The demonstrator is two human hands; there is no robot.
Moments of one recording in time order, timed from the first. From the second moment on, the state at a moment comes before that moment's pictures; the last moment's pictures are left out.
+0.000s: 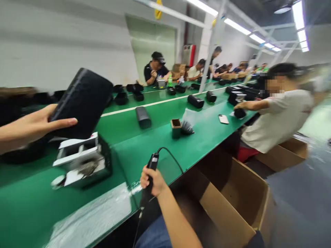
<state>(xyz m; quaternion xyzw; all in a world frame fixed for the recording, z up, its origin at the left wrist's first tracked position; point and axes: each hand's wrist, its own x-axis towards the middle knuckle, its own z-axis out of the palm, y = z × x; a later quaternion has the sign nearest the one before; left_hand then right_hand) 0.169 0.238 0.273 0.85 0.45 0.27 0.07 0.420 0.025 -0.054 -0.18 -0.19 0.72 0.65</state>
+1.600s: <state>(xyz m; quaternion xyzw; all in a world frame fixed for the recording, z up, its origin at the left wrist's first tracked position) 0.029 -0.011 -0.006 0.79 0.39 0.35 0.31 0.256 0.120 0.220 -0.22 -0.61 0.21 0.73</state>
